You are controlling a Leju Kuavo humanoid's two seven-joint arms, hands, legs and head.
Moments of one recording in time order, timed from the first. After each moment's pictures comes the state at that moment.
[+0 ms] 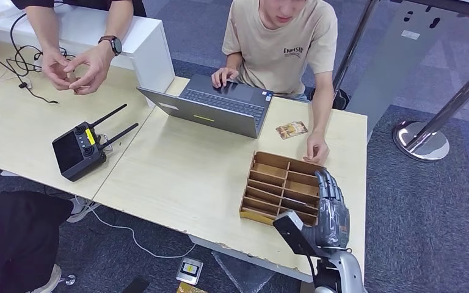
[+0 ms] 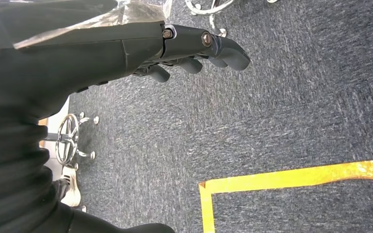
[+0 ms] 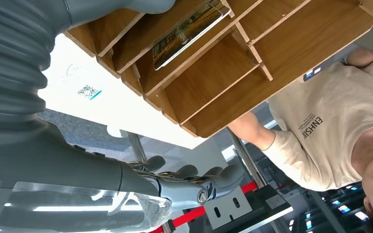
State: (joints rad) left arm -0.11 0.04 -0.85 -0.20 0.25 0.51 0.13; right arm -0.15 -0.24 0.60 -1.28 0.80 -0.68 0.17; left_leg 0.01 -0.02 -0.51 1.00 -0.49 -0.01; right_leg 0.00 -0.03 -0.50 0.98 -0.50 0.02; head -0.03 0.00
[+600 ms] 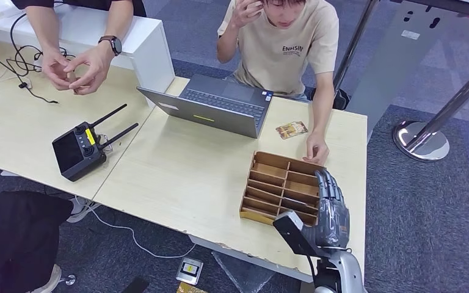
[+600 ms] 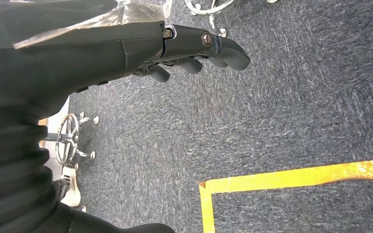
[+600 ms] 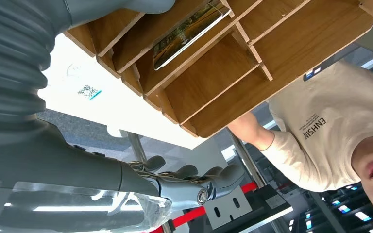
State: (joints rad) left arm -0.11 0.04 -0.85 -0.20 0.25 0.51 0.13; right arm -0.15 -0.24 0.60 -1.28 0.80 -0.68 0.17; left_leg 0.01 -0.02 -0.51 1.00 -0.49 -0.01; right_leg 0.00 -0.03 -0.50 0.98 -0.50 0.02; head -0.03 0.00
